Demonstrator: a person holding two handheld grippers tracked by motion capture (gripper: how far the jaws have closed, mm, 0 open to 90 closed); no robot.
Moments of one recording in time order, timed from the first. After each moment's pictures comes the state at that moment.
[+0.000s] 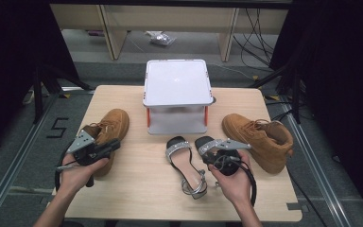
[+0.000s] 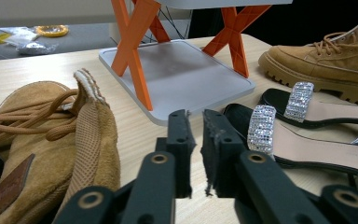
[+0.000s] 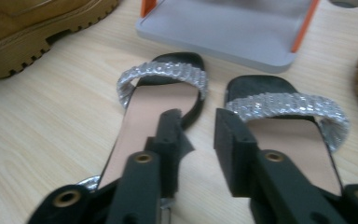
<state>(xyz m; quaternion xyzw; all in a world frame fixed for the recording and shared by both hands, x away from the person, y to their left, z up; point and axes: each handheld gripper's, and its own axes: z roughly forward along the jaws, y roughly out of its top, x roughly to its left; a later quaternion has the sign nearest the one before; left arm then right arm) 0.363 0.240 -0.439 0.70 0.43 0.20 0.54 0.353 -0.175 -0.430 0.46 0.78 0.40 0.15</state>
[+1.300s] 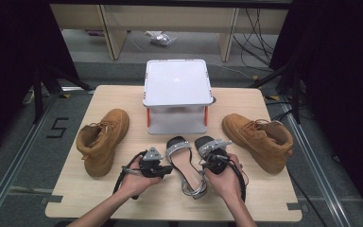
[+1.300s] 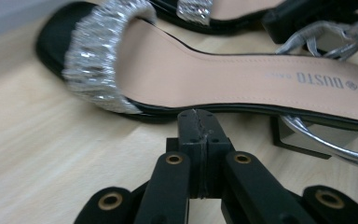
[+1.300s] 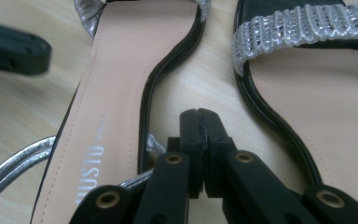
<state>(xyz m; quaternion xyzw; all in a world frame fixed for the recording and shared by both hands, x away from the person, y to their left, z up) 0.370 0.085 -0.502 0.83 0.35 0.06 0.44 0.372 -0.159 -0.461 0.50 0.82 0.26 0.10</state>
